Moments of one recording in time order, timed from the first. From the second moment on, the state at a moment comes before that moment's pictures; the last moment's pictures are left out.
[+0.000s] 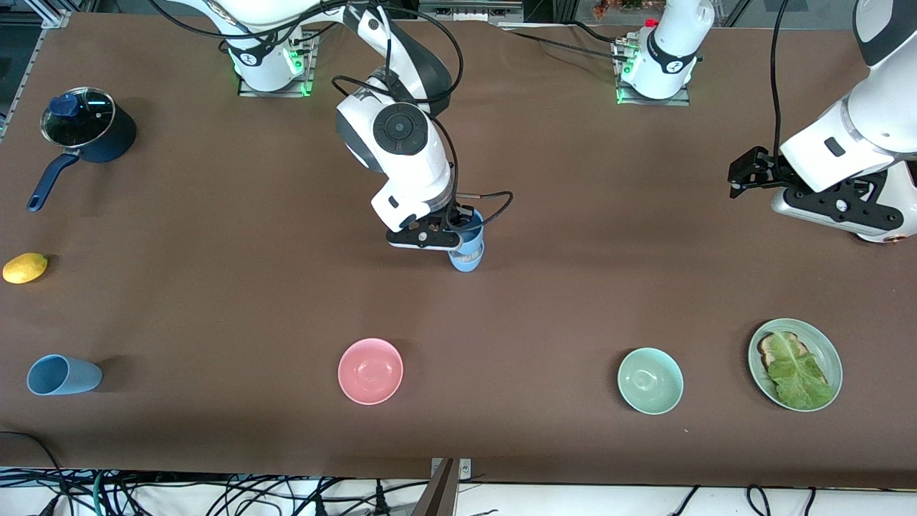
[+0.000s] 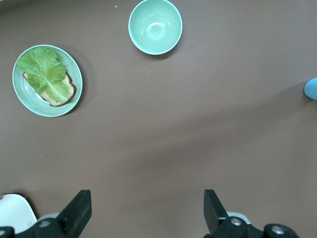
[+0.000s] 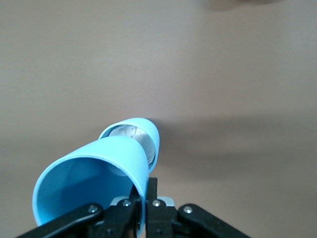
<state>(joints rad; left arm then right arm) -0.01 0.11 -0.12 -1.50 0.05 1.55 0.14 0.54 0.60 0.25 -1.43 -0.07 2.08 0.87</state>
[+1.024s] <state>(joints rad) -0.01 0.11 -0.13 -1.50 0.05 1.55 0.14 0.54 0.64 0.25 -1.42 -0.15 2.10 0.87</state>
